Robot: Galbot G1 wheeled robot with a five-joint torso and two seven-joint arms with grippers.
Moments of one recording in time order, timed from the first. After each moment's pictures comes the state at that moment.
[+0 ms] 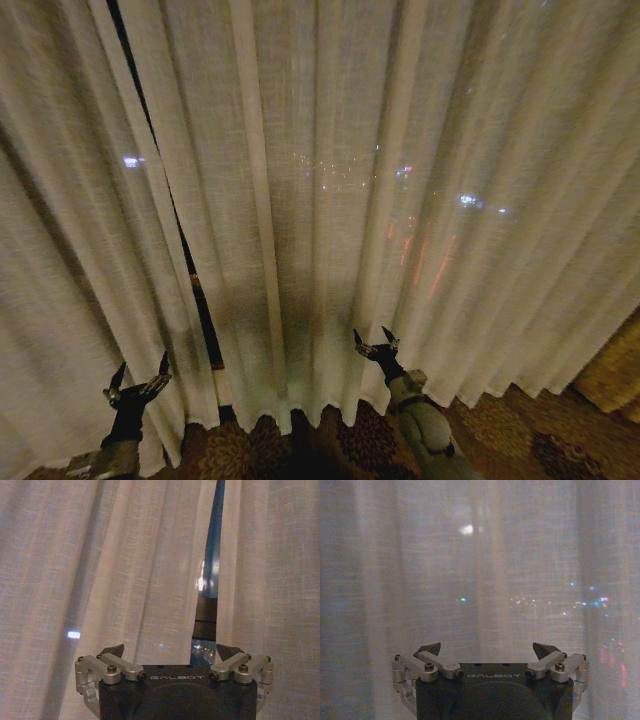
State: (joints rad) left arm 1.59 -1.36 -0.89 -1.87 -0.48 -0.35 0.09; right arm -1.18 1.32 0.43 1.70 0.30 0.00 0.00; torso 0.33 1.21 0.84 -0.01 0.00
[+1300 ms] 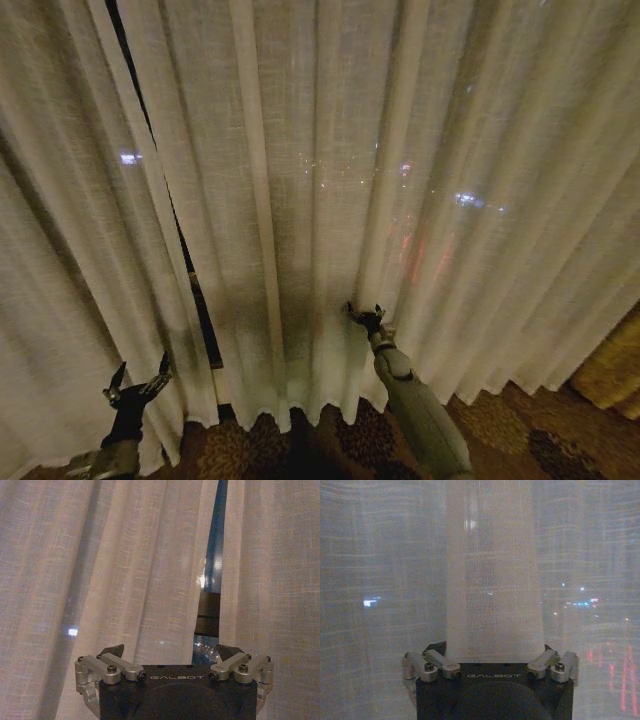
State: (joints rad) left arm 1.59 -1.36 -0.89 -1.87 -0.48 -0.35 0.09; right arm -0.74 1.36 0.31 1.20 0.30 0.08 0.02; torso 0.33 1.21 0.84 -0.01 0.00
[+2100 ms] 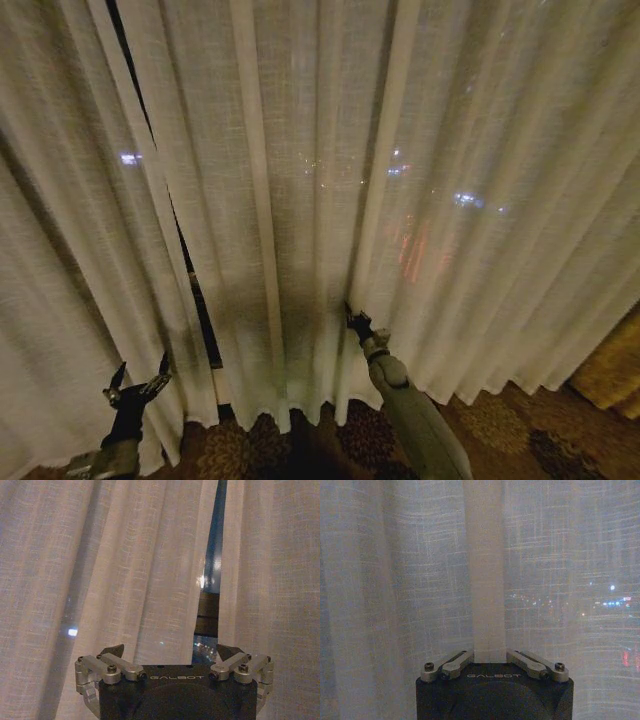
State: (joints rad) left arm 1.59 -1.36 -0.89 -1.87 -0.48 -0.35 0.09; right arm -0.86 1.34 0.28 1.34 0.35 0.10 -0.04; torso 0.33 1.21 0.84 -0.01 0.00
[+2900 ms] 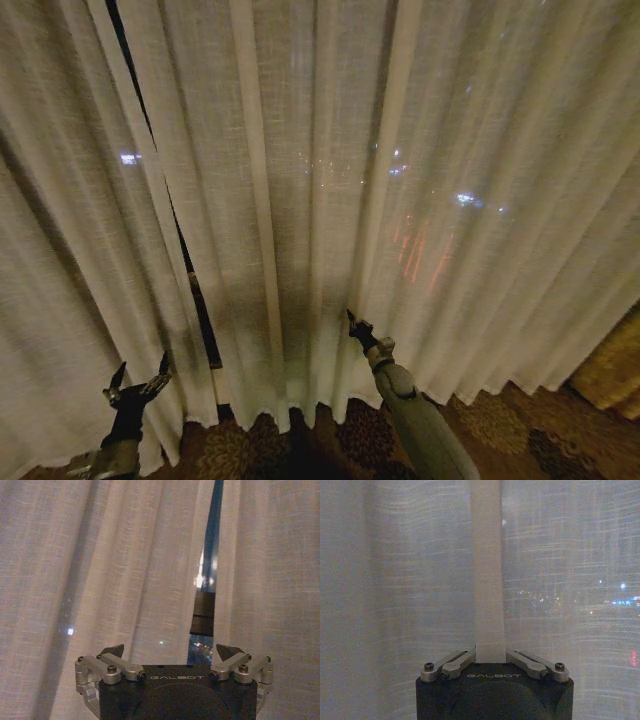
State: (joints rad) left arm 1.59 -1.36 -0.89 -1.87 -0.48 -0.35 0.09; right arm -0.89 1.32 0.31 1.35 0.35 0.09 -0.10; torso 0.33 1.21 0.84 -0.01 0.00
